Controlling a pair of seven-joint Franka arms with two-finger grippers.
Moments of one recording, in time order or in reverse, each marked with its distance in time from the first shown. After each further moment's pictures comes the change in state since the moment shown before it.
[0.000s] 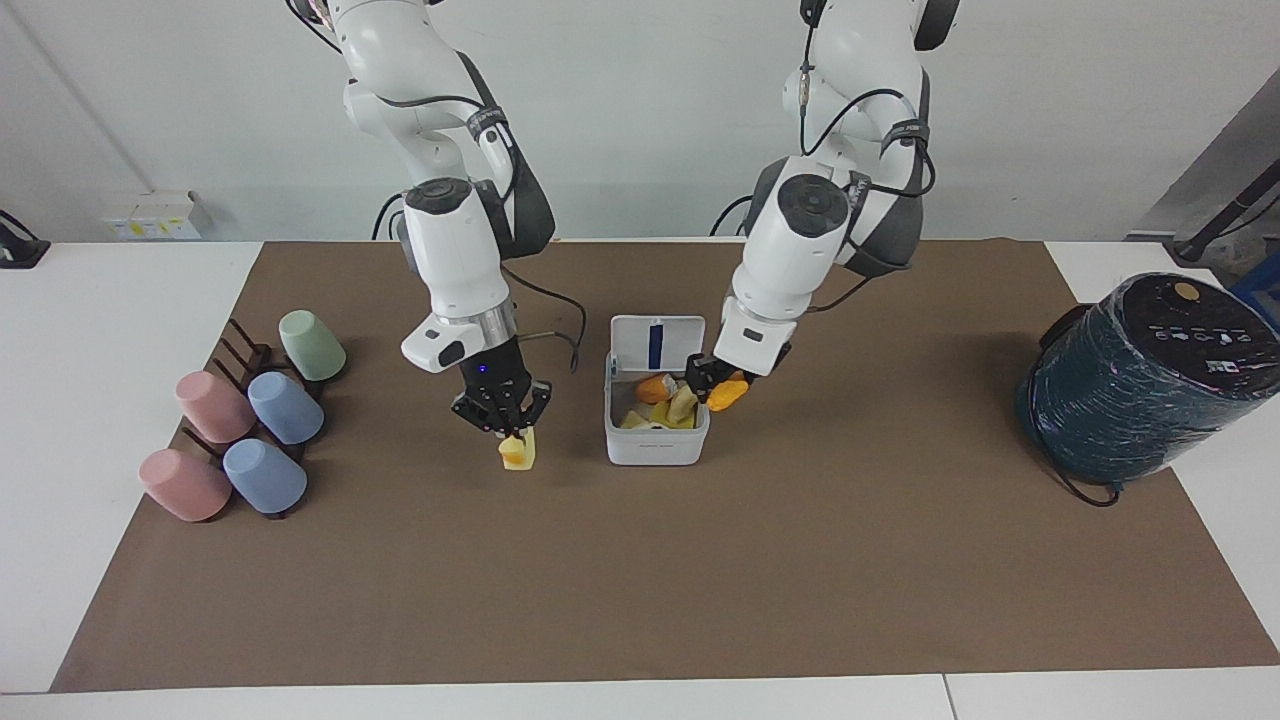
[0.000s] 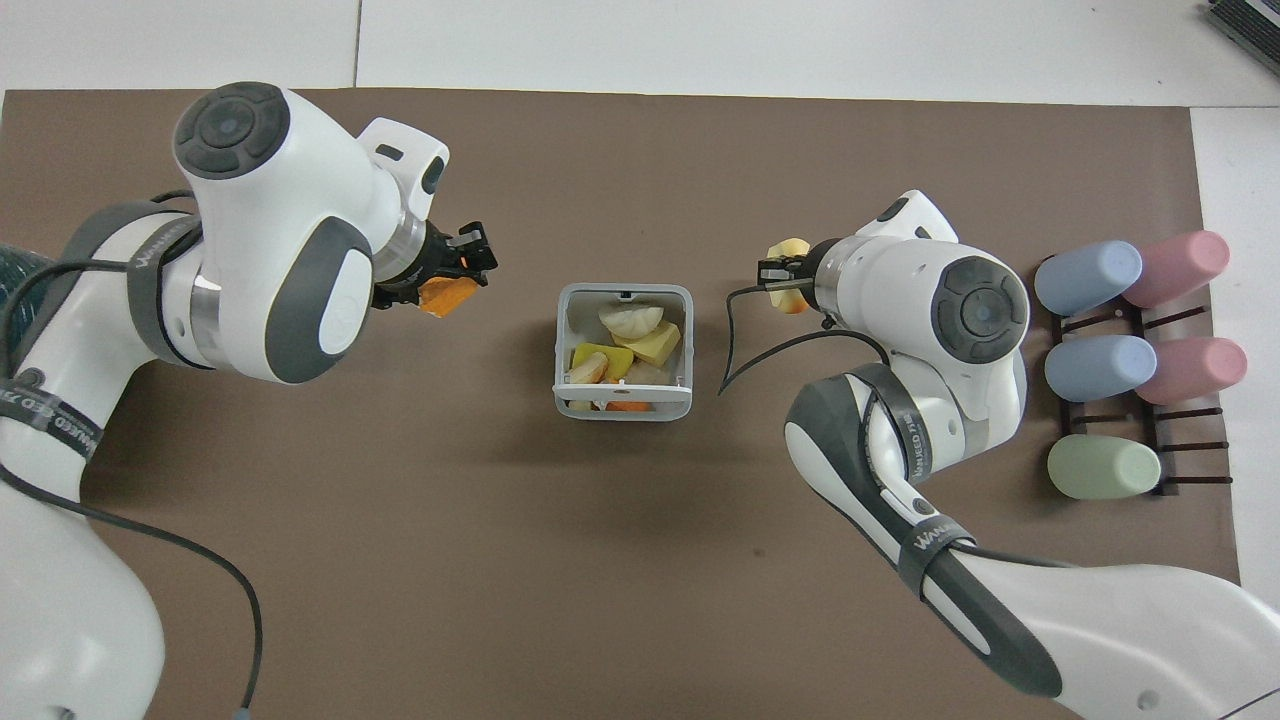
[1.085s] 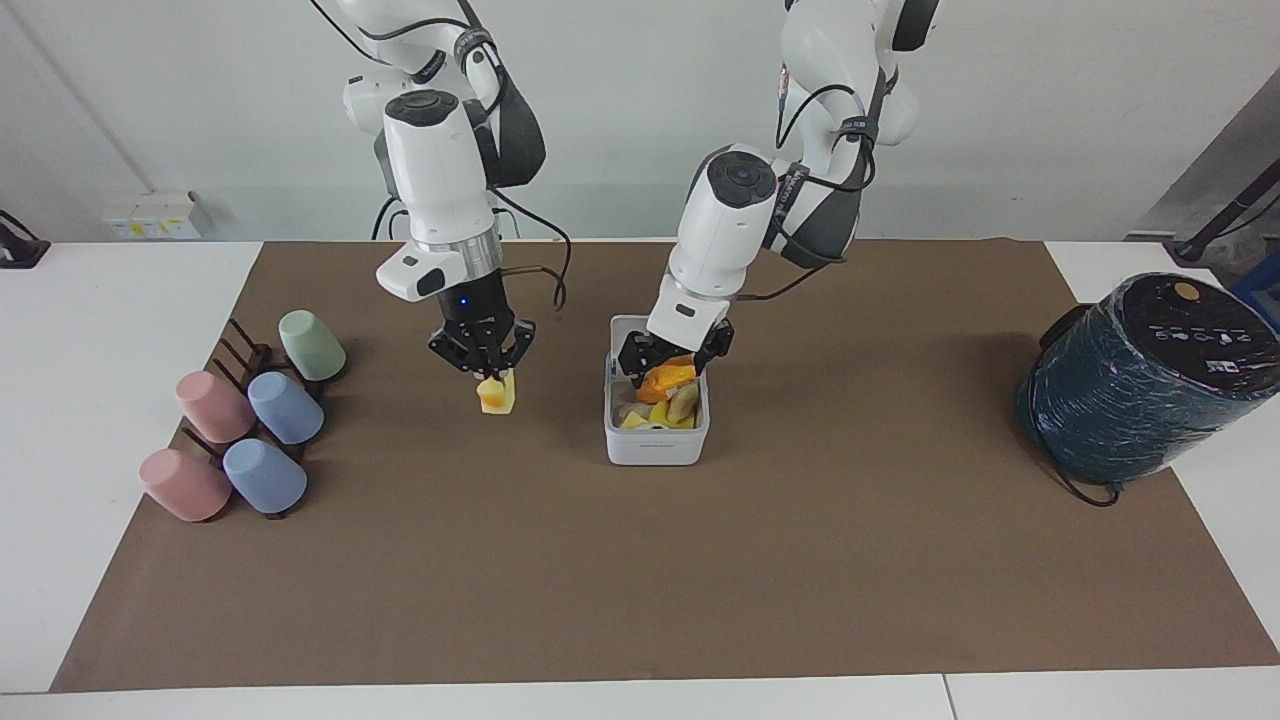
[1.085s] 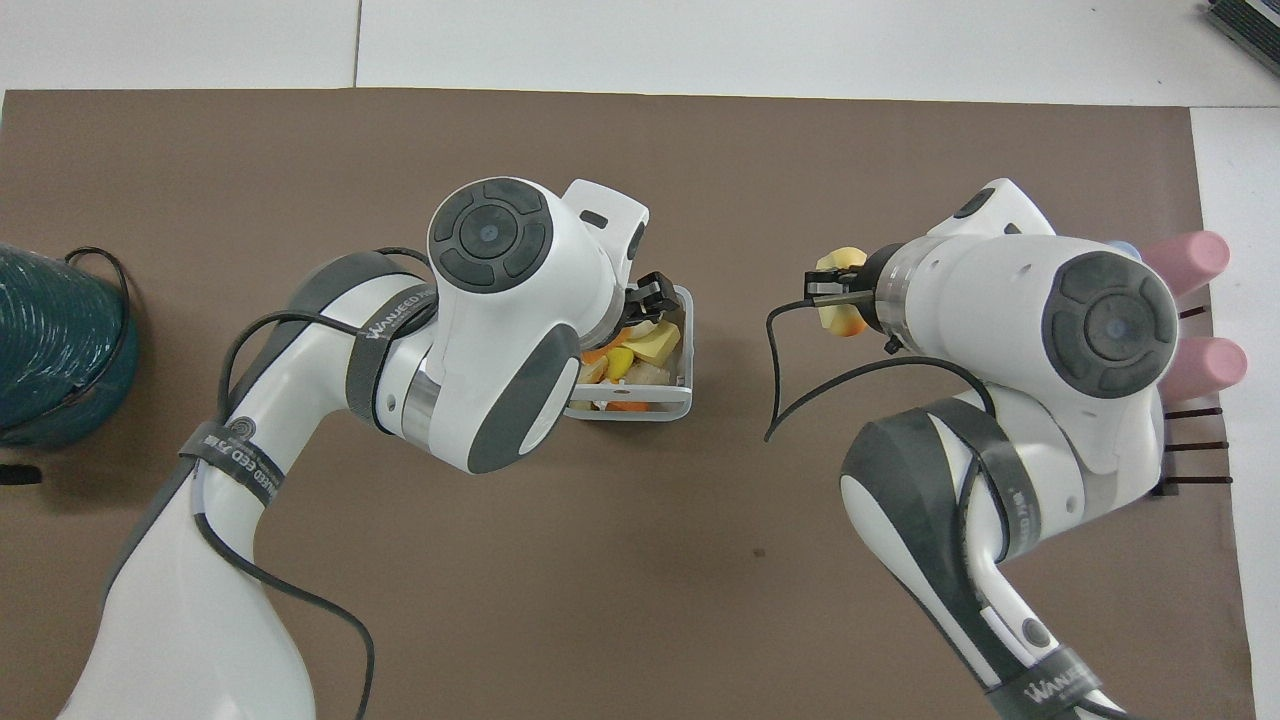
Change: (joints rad) left arm -0.087 0.009 0.004 -0.003 -0.011 0.080 -0.035; right arm 0.000 -0.151 0.000 -0.006 0.000 -0.208 0.001
